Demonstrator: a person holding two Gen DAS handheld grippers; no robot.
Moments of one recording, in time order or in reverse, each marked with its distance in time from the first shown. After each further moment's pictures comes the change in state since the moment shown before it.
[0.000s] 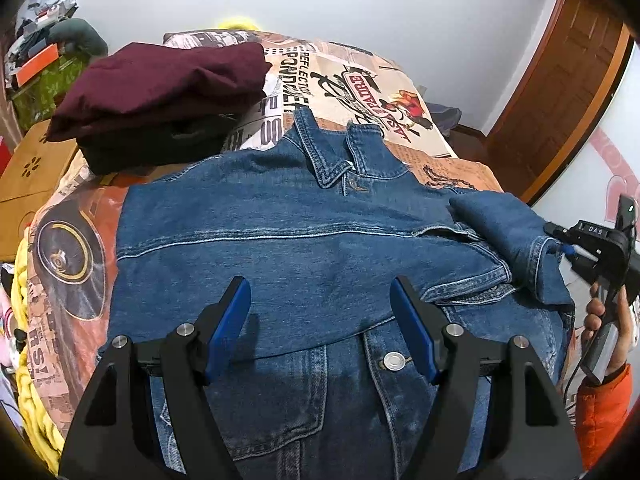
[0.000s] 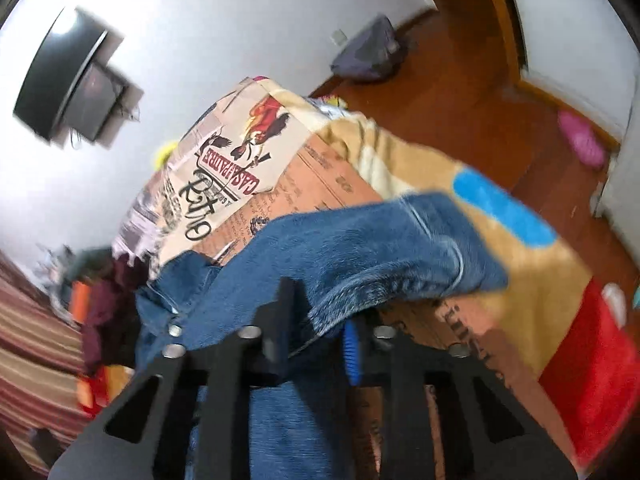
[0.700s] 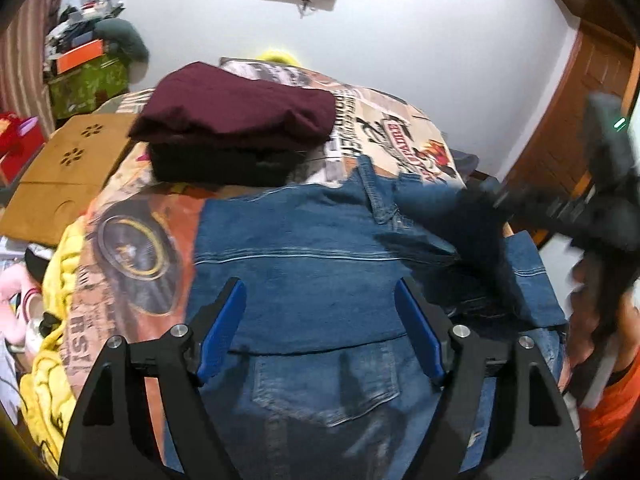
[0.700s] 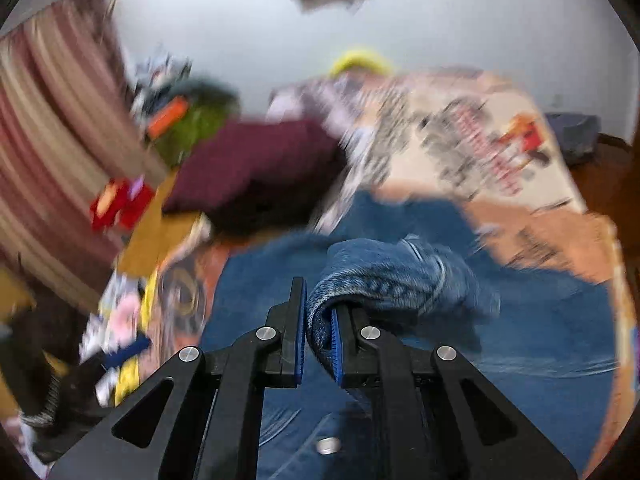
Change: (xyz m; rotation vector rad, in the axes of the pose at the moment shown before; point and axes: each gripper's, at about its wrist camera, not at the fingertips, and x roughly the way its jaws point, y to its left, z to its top) left arm -0.066 0.072 -0.017 -0.113 -0.135 0.044; right arm 0.032 0.242 -0.112 -0.698 0.229 0.266
